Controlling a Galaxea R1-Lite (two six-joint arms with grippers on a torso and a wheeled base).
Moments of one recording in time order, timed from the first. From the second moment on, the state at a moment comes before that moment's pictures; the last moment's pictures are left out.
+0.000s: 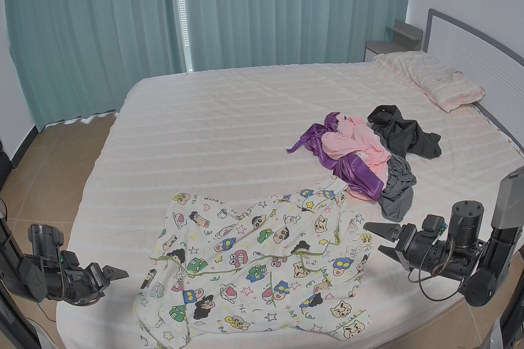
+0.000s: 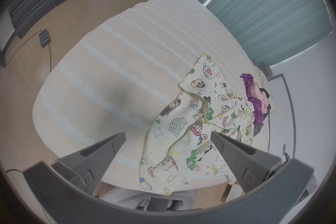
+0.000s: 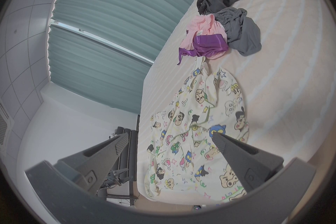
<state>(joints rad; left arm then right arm) 0.24 1.87 -0.10 -0.77 -0.35 -0.48 0.31 2.05 -0.11 -1.55 0.30 0.95</state>
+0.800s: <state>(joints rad) 0.02 2.13 -0.77 -0.74 -0.18 -0.61 0.34 2.04 -0.11 -1.55 0.28 0.95</state>
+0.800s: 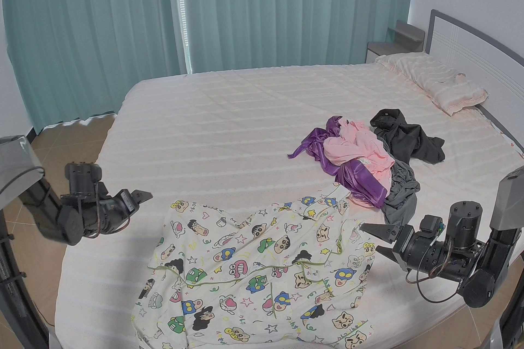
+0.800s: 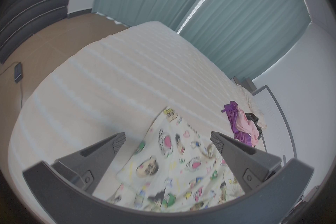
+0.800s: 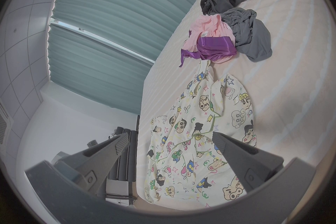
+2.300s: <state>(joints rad) -0.10 2.71 -1.67 -0.20 -0.01 -0.45 0.41 2.04 -0.10 -1.55 0.18 0.93</state>
